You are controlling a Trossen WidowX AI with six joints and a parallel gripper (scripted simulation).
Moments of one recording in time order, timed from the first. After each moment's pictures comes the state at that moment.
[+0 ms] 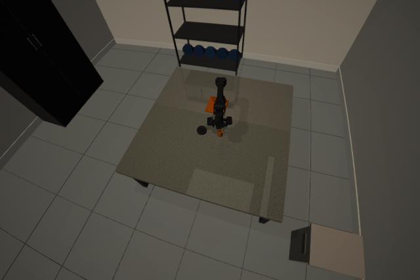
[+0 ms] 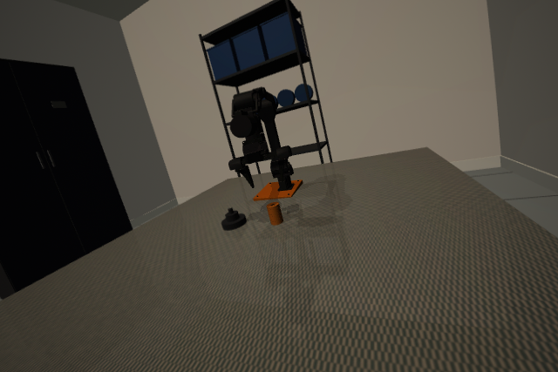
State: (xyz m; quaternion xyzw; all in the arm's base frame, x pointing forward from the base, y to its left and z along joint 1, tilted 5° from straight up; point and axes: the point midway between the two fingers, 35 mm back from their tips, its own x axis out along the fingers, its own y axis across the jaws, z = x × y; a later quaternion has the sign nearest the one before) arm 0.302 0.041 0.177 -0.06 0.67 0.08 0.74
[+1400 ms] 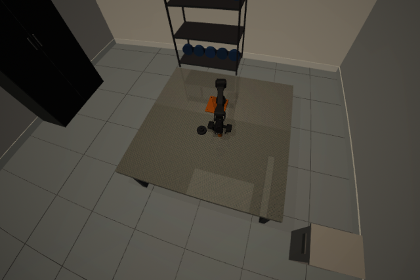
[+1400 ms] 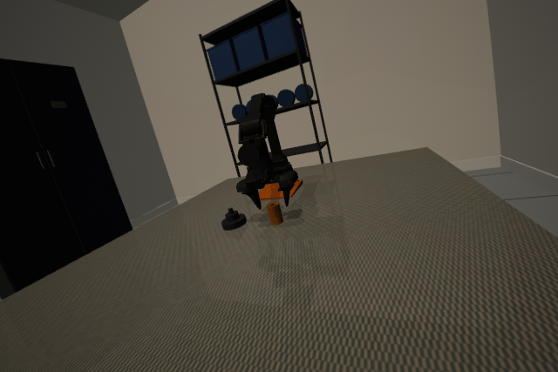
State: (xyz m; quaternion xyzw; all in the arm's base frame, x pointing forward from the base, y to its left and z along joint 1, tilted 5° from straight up) arm 0.313 0.045 0.103 0.03 0.67 0.00 0.74
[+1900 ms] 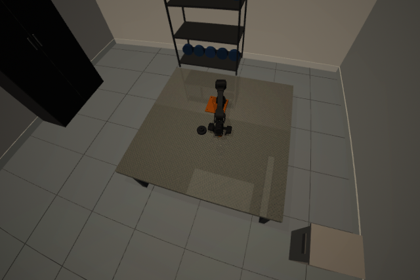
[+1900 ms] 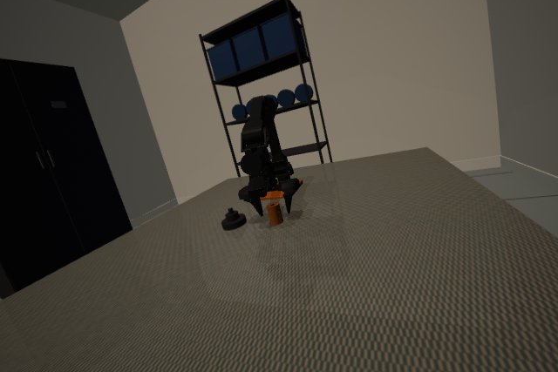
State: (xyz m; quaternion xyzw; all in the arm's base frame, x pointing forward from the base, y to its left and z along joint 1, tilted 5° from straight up) arm 0.315 0.046 0.079 0.03 0.67 0.00 0.74
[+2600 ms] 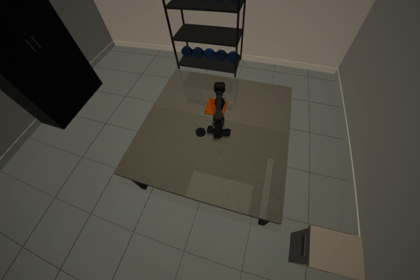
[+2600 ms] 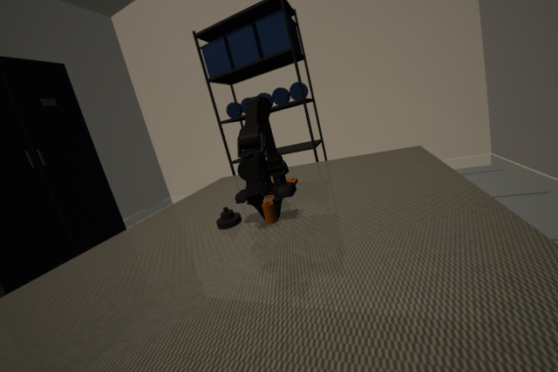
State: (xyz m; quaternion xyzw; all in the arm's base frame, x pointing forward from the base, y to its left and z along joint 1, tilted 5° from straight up) arm 0.313 0.046 0.061 0.03 0.67 0.00 0.74
